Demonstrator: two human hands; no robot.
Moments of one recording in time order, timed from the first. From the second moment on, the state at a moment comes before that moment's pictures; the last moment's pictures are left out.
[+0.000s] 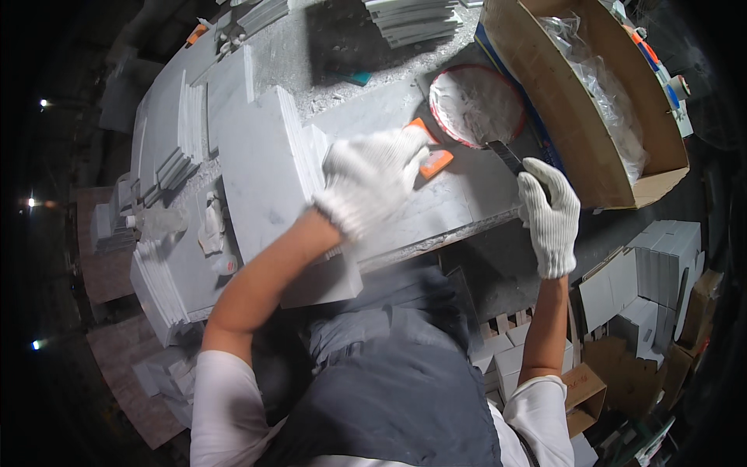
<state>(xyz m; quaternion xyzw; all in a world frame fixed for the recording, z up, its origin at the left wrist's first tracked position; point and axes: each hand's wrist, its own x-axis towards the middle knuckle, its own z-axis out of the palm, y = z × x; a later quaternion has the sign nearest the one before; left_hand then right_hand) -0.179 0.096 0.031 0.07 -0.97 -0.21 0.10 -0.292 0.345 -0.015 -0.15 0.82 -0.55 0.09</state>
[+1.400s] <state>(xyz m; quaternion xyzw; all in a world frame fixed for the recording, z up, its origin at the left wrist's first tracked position) 0.027 0.110 0.056 0.03 -0.92 -0.38 0.11 -0.181 0.167 -0.082 -0.34 0.89 -0.27 0.17</state>
